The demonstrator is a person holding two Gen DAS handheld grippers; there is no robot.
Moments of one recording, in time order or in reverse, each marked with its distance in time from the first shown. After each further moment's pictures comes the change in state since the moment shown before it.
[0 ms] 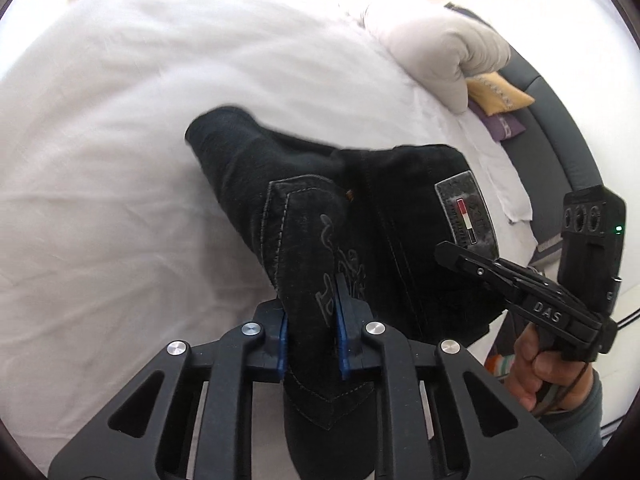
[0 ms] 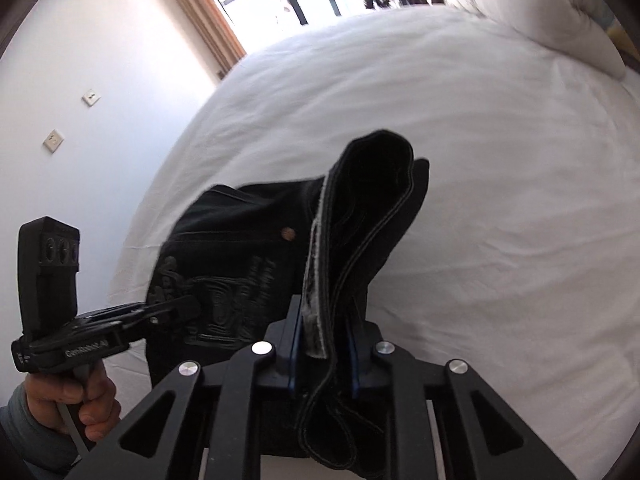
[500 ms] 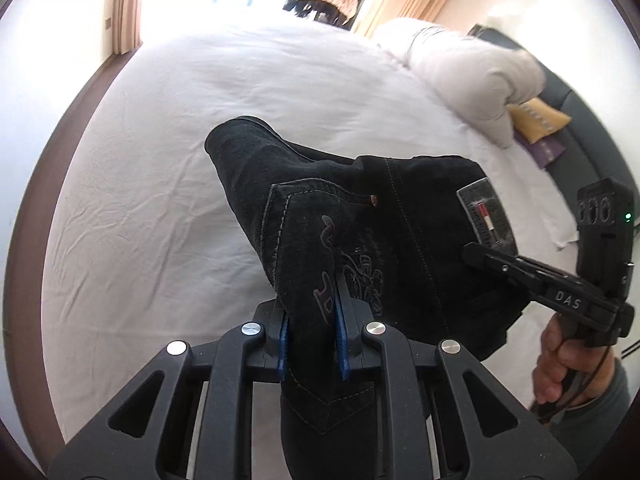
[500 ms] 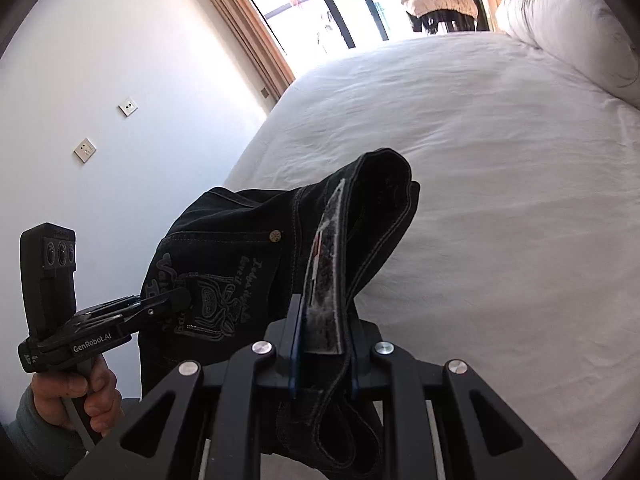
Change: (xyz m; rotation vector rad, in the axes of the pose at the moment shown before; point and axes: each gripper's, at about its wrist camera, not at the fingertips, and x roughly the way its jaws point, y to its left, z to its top) left arm -0.060 0.089 0.082 0.054 -0.095 0.197; right arm 0.055 0.072 0.077 -0.042 -0.054 0.119
